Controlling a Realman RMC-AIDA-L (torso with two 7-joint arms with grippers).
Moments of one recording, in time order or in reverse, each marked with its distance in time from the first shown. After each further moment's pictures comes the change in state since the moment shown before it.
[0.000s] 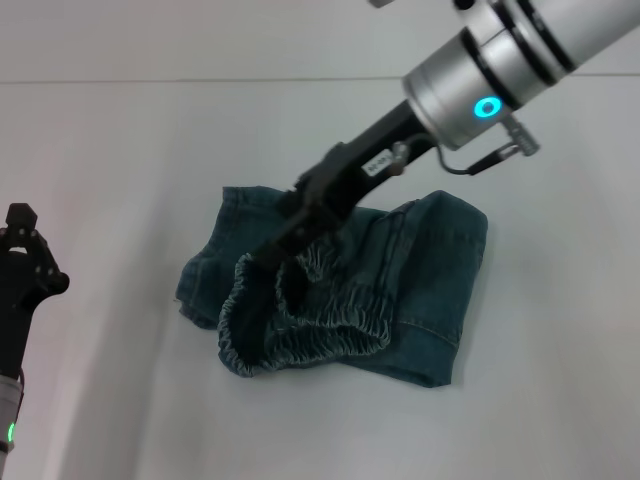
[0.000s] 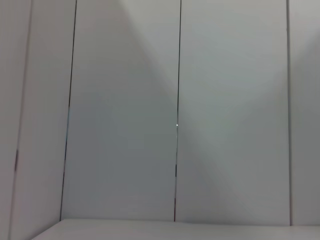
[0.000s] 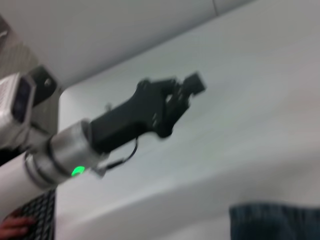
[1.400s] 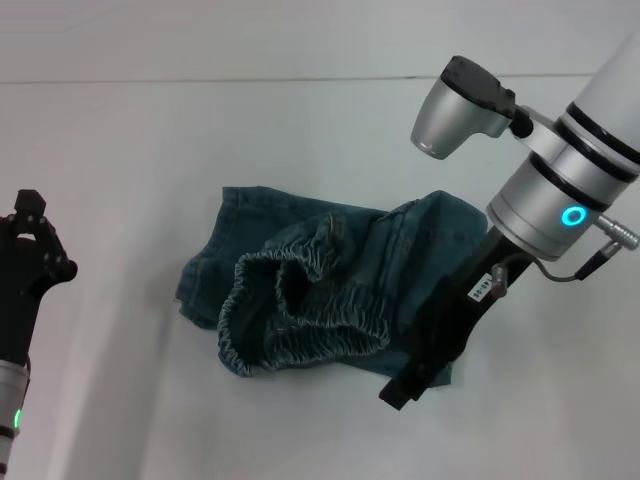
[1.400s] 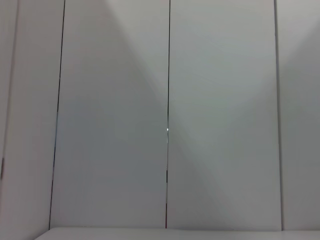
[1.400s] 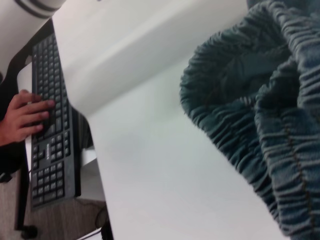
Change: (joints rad) left arm -0.028 0.000 0.005 0.011 0.000 0.000 0.000; right arm -0.105 0.032 0.002 -0.034 -0.301 -0.214 0.081
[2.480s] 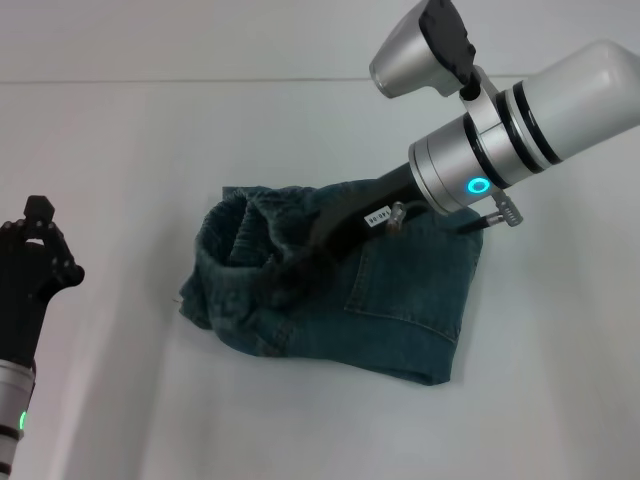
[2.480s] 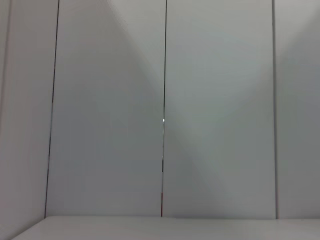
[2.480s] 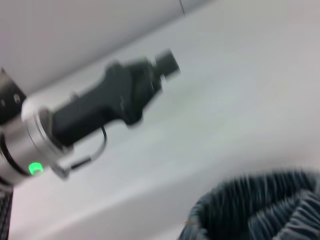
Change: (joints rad) left arm -0.002 0.000 0.010 0.001 0.000 -0.028 -0.003; right arm -0.005 0.023 0.006 0.132 0.327 0.404 -0.244
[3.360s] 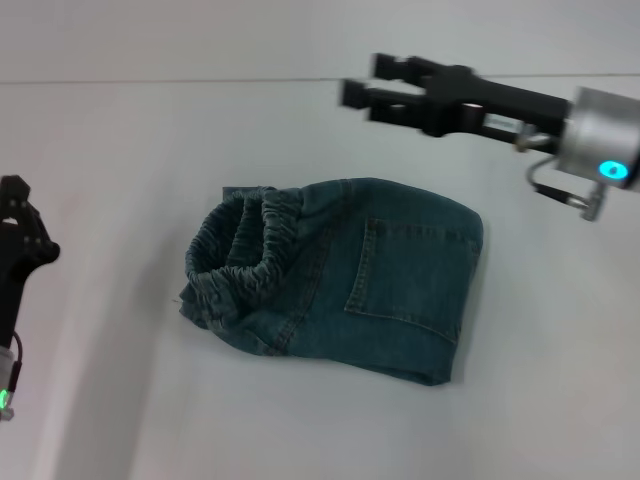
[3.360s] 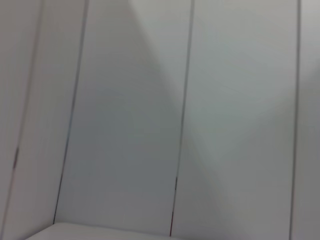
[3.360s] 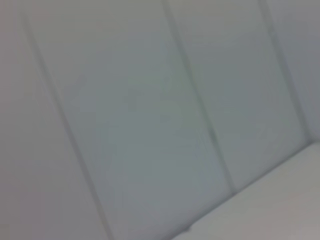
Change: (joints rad) left arm -0.028 0.004 -0.046 0.029 -0.008 0.016 -0.117; right arm -0.333 -0.023 0.241 0.023 0.605 -0.053 -0.461
